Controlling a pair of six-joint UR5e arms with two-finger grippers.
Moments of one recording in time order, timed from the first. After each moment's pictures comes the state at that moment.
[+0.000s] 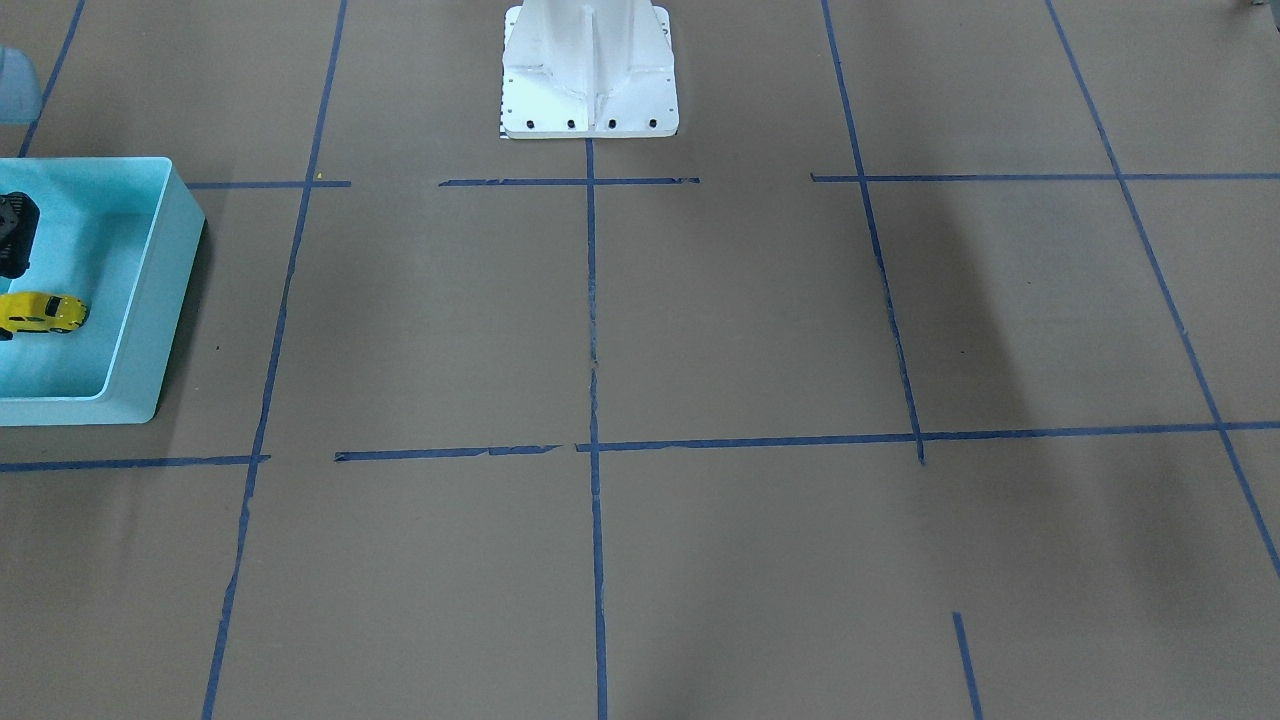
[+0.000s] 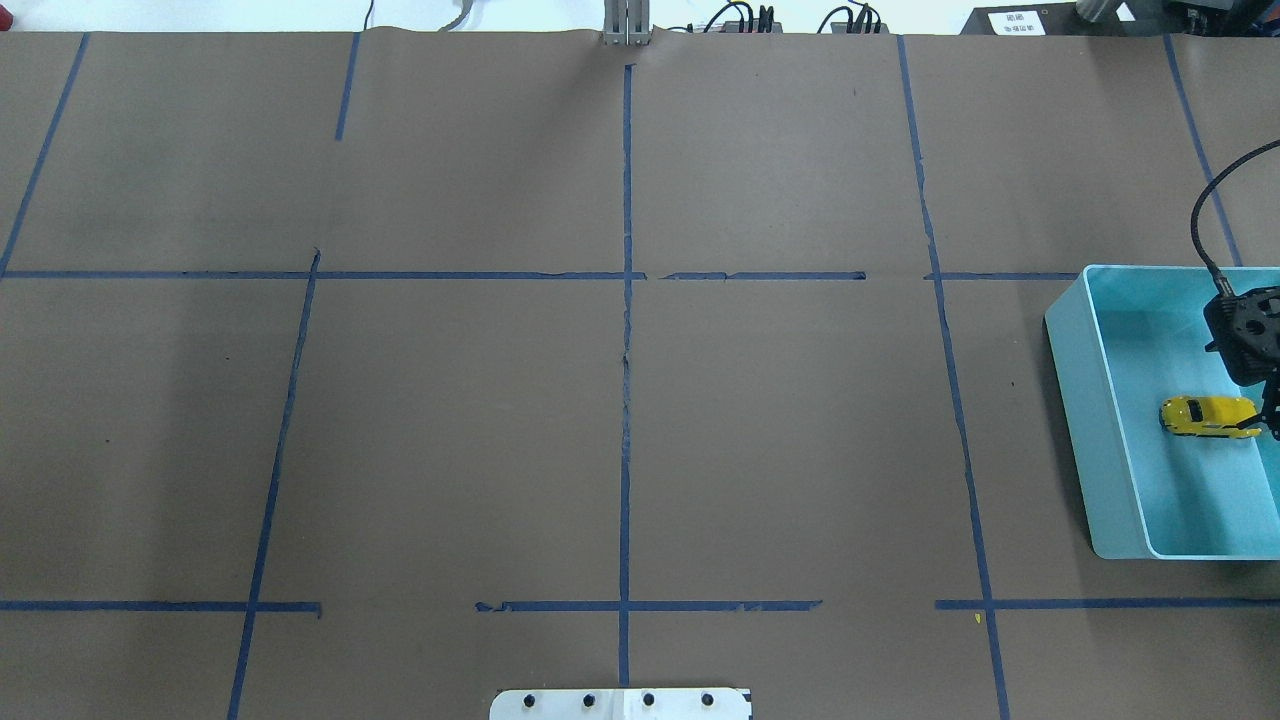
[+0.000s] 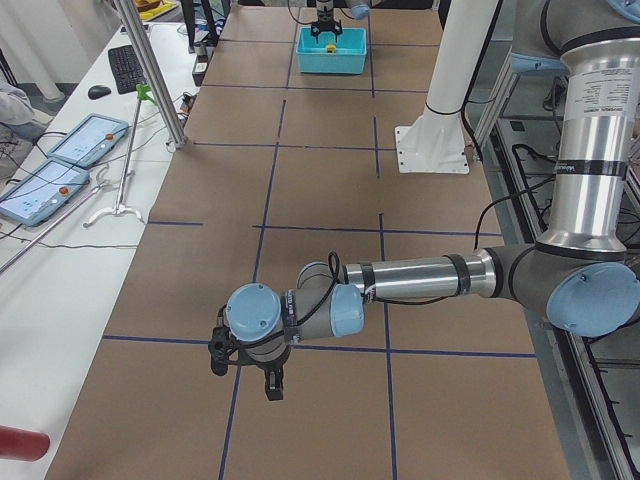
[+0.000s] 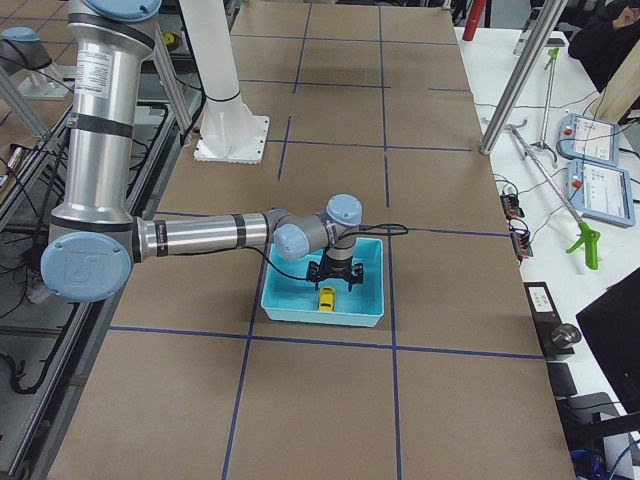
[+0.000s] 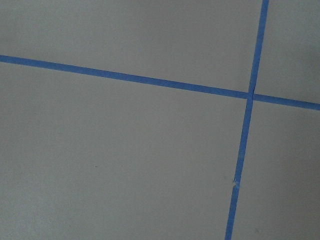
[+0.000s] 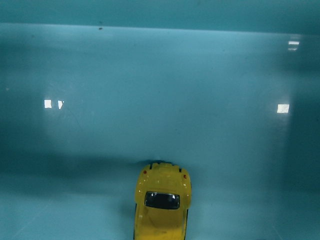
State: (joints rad) left arm -1.69 -1.59 -1.46 -1.54 -2.38 0.02; right arm 1.08 -1.73 1.79 -1.32 2.16 -1.04
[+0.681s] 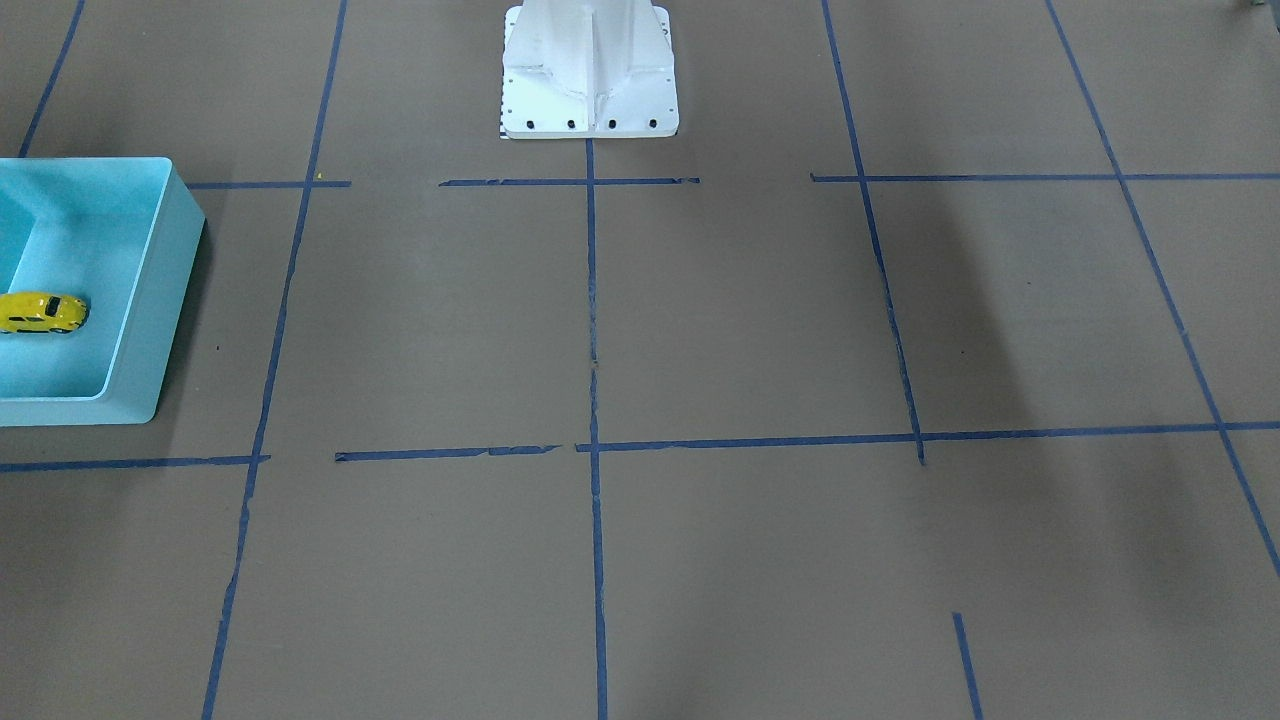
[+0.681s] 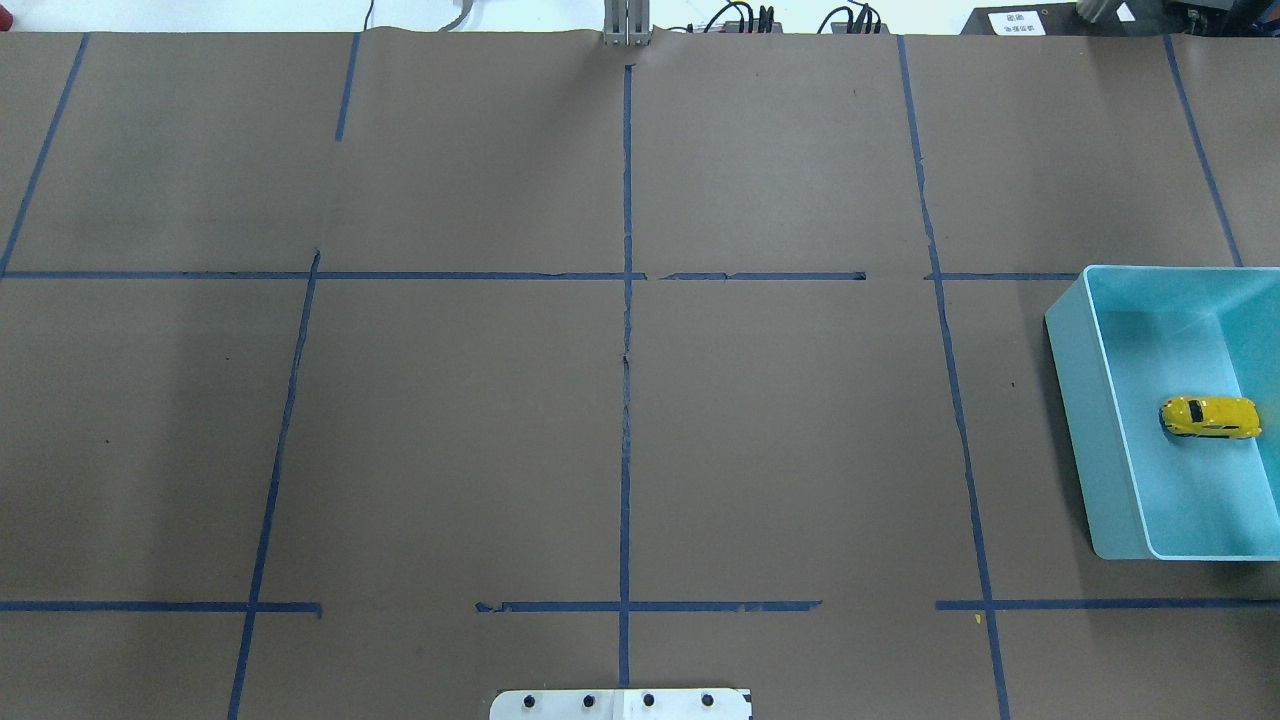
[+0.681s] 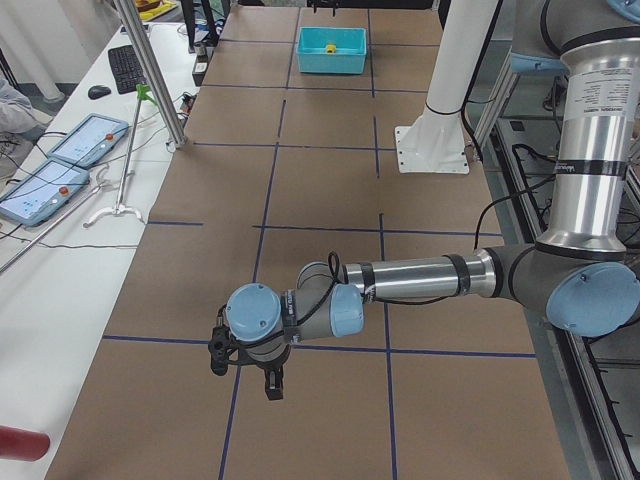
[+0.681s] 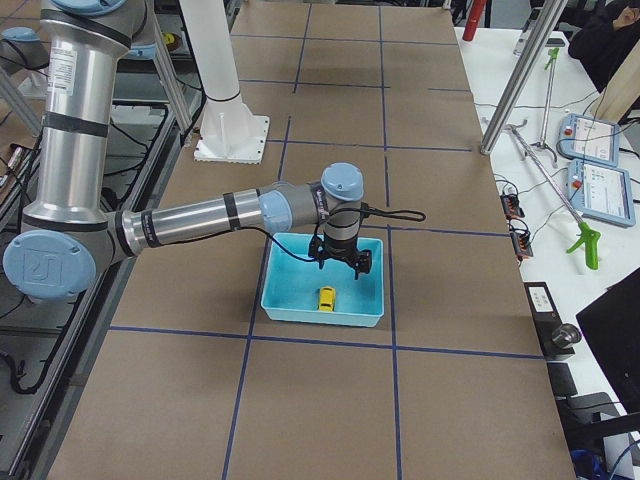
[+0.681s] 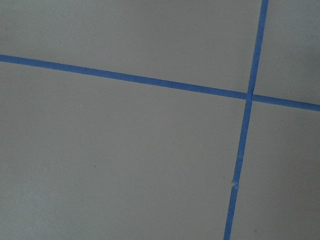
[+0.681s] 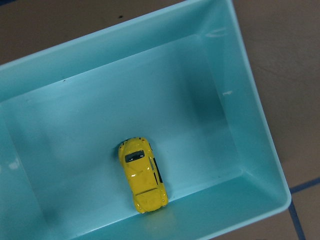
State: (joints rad) left arm -1.69 -1.59 -1.46 -1.54 -2.39 0.02; right arm 1.34 -1.74 1.98 -1.56 2.24 -0.80
